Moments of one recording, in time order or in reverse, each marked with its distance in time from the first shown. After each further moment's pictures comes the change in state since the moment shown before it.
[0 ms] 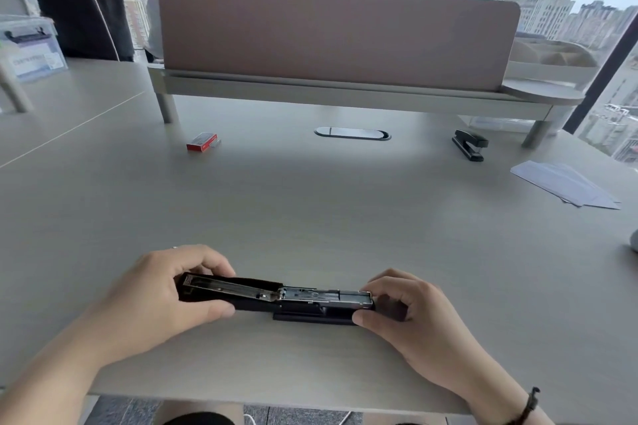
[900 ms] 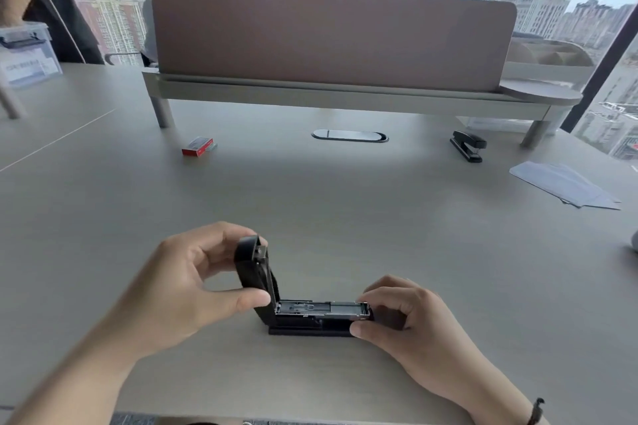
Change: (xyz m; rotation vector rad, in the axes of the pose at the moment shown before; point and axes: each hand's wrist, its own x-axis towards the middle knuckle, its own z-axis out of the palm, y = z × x) left_hand 0.019 0.036 0.013 -0.531 0.026 0.209; right_hand 0.002 -0.001 -0.001 -0.001 -0.054 -0.003
